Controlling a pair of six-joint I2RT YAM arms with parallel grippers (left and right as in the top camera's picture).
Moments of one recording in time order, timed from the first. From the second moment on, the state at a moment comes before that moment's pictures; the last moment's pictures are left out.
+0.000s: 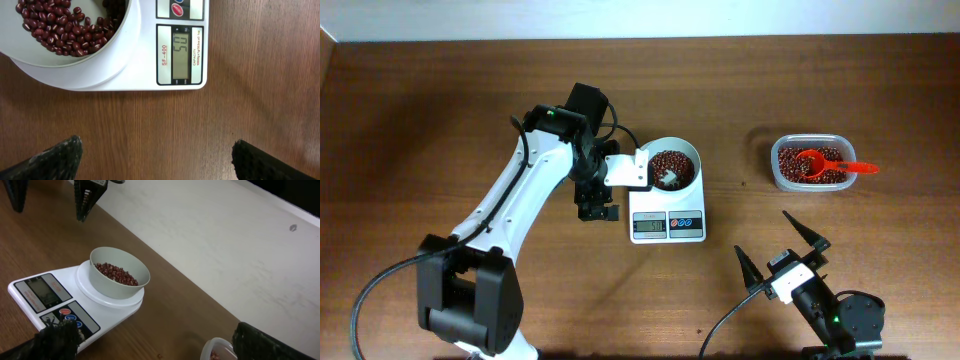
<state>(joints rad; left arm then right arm) -0.31 1.79 1.47 -1.16 0.31 1.24 0.06 0.02 0.01 -0.04 -0.48 -0.52</state>
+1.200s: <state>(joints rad) -0.08 0.13 0.76 -0.91 0.53 1.26 0.06 0.02 0.01 -0.04 -0.48 -0.52</state>
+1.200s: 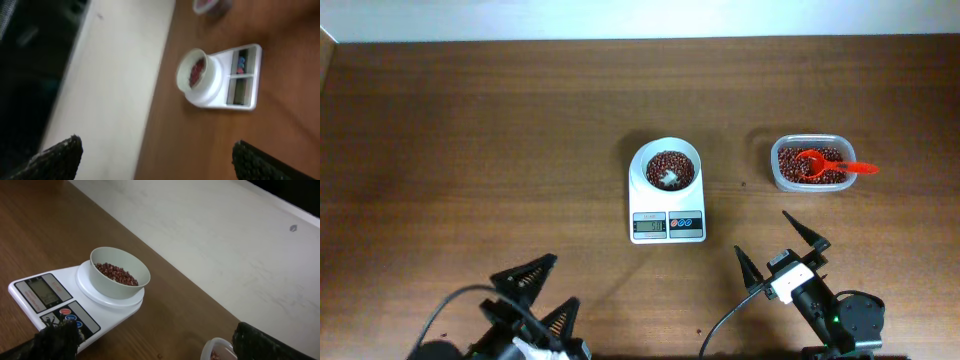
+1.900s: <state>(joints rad) -0.07 0.01 0.01 -0.07 0.02 -0.08 0.06 0.02 0.01 -0.04 -0.49 -0.52</state>
